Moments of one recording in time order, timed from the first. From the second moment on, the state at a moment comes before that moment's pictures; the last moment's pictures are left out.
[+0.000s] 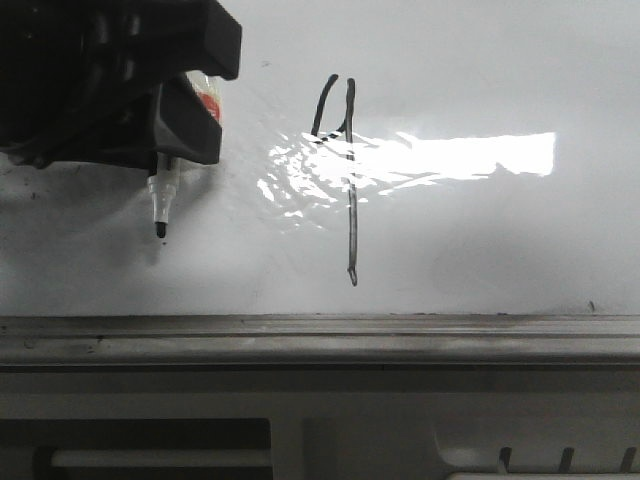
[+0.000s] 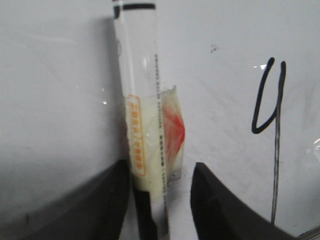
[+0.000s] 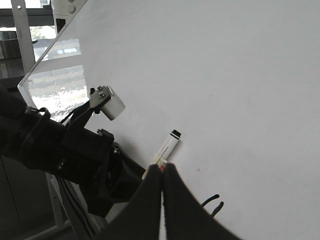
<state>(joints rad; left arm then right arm) -0.98 1.25 -0.69 -1.83 -0.38 1.34 0.69 0.68 -0.69 0.79 0.22 -0.92</state>
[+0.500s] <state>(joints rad) -1.01 1.12 -0.68 -1.84 -0.45 1.34 0.69 0.65 -0.68 0.79 0.23 -0.92</state>
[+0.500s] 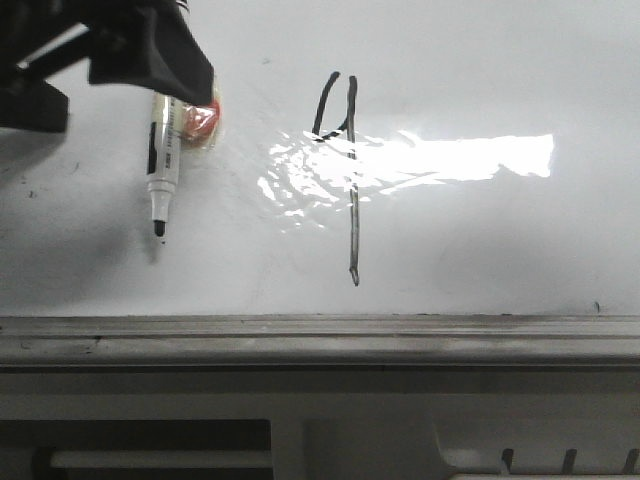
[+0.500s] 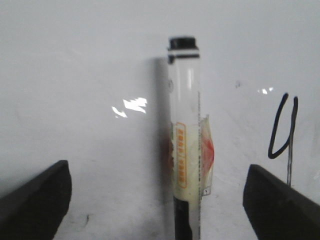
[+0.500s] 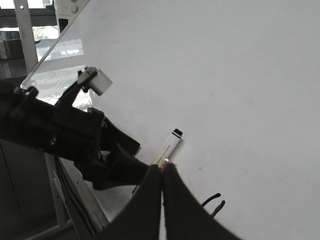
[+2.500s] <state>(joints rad) -1.20 0.71 -0.61 -1.84 -0.50 1.46 0.69 0.24 -0.37 0.77 0.15 -0.92</state>
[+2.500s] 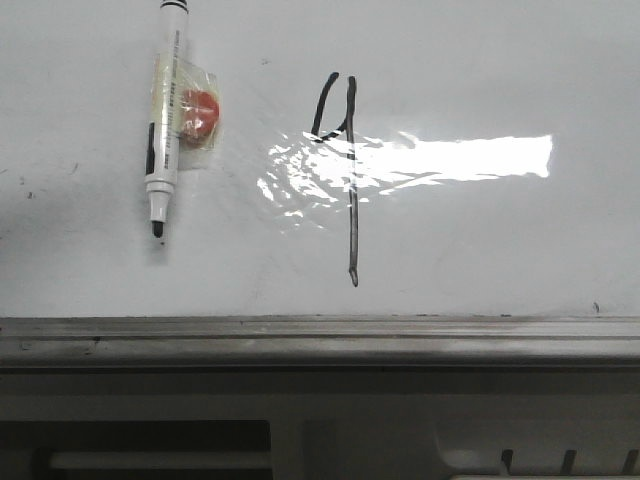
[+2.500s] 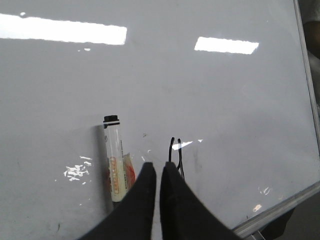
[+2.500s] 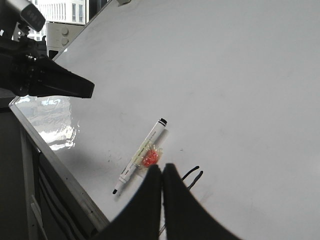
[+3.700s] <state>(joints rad) -0.44 0.42 0.00 -0.14 -0.45 0.08 0.69 0.24 -0.37 0.77 0.15 -0.92</state>
